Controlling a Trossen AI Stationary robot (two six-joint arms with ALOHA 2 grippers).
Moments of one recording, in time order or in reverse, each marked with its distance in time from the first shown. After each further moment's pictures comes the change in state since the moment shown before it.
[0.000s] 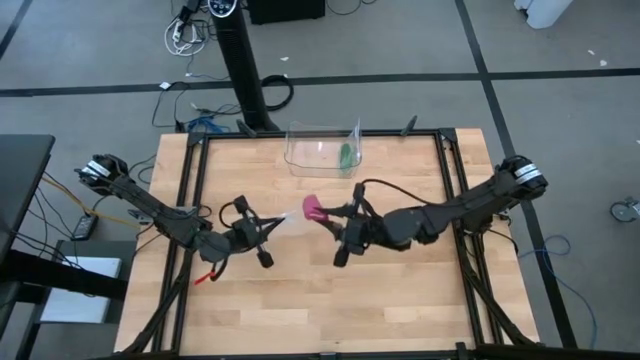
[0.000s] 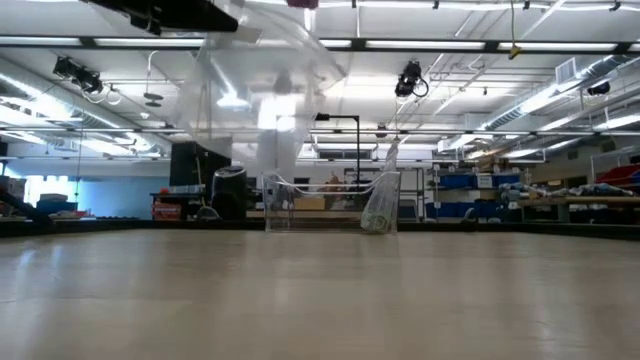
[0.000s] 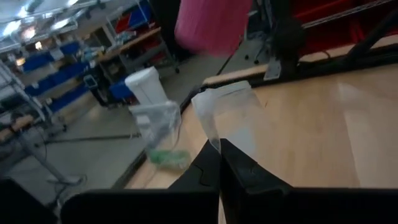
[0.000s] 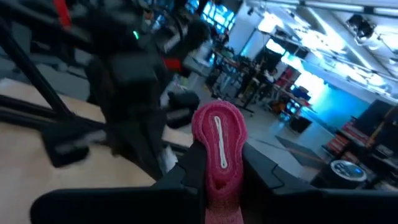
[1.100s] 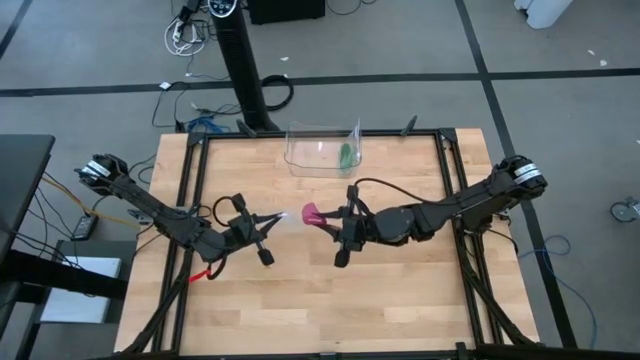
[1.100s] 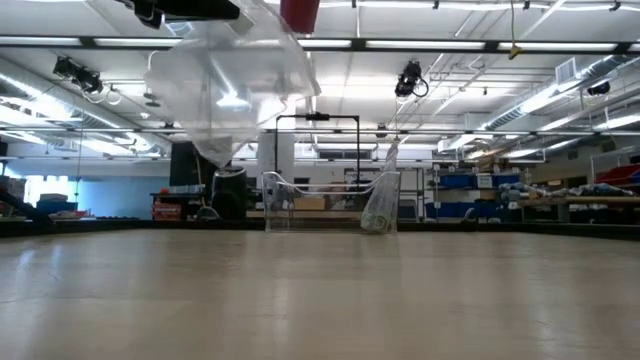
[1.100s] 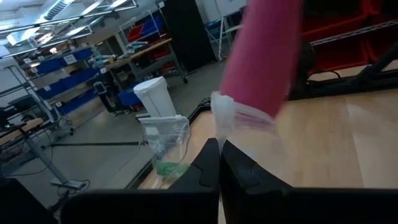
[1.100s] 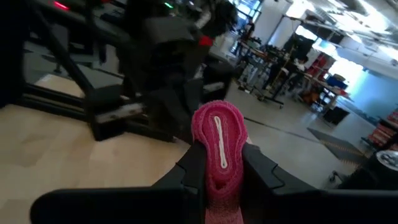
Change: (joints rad) left arm 0.000 0.000 0.000 0.115 -0.035 0.061; right arm -0.029 0.001 -0.054 -0.048 -0.123 0.127
